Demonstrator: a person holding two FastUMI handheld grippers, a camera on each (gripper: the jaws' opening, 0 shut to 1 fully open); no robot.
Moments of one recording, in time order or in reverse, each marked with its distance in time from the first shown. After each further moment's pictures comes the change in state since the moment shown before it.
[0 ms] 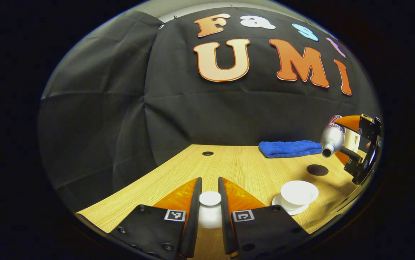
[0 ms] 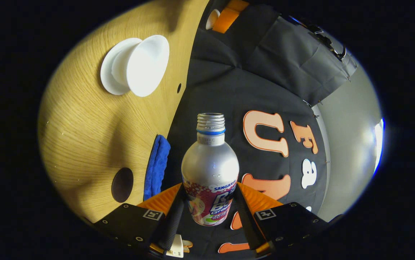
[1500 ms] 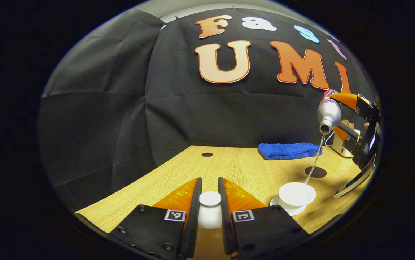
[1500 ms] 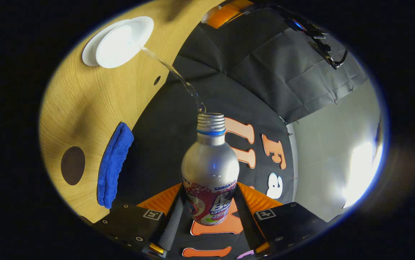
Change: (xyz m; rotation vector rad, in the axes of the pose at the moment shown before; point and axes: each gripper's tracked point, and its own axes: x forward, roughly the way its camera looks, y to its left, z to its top) left arm -0.002 -0.001 0.002 -0.010 -0.002 -0.003; right arm 0.003 -0.018 0.002 -0.191 -0.053 -0.233
